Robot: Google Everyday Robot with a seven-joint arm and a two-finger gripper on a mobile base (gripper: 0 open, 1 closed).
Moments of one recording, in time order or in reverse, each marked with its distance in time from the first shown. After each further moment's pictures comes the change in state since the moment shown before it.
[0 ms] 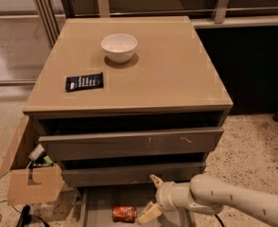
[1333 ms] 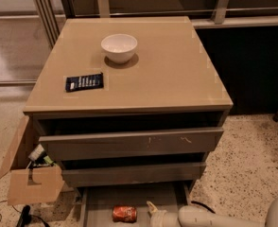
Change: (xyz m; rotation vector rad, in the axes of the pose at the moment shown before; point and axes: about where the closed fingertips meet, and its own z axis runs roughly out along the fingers) arm 0.160 0.007 0.115 0.025 0.029 0.071
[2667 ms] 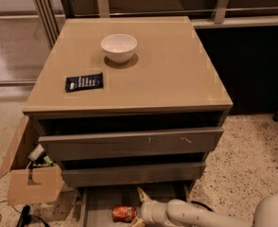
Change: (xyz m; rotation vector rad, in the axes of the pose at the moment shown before) arm -0.035 -0.039 0.044 0.100 -0.057 -0.282
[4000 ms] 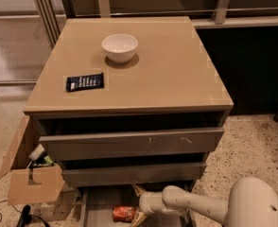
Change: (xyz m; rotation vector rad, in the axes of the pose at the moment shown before) arm 0.021 -0.025 0.033 -0.142 0.045 -0.279
